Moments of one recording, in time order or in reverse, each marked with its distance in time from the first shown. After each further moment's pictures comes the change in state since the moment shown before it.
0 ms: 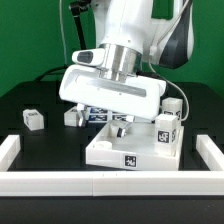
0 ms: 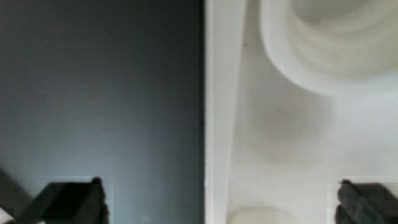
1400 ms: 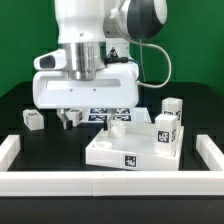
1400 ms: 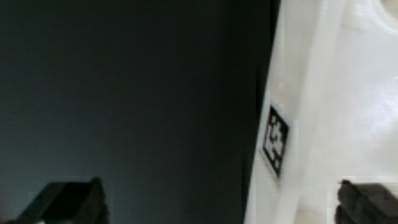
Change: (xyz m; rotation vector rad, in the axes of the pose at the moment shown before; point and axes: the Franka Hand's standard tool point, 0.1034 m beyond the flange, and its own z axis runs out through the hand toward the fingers) arm 0.009 0.028 0.013 0.233 -0.304 -0.019
